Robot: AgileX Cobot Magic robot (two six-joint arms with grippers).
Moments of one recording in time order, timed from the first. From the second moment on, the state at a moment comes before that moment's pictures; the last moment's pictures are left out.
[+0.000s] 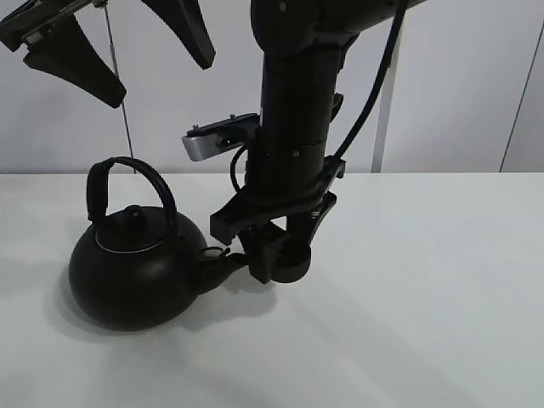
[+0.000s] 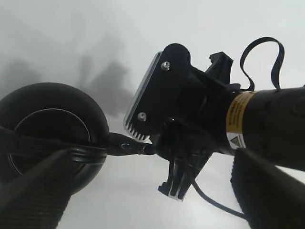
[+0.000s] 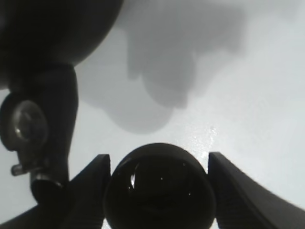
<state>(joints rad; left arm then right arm) -0.43 1.62 -1.40 -0.41 0.94 -0.04 0.64 2.12 -1.60 -0.01 0.99 -0.23</state>
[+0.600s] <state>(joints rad) -0.43 1.62 -1.40 -0.41 0.94 -0.04 0.56 2.03 -1.47 0.04 0.99 -0.26</state>
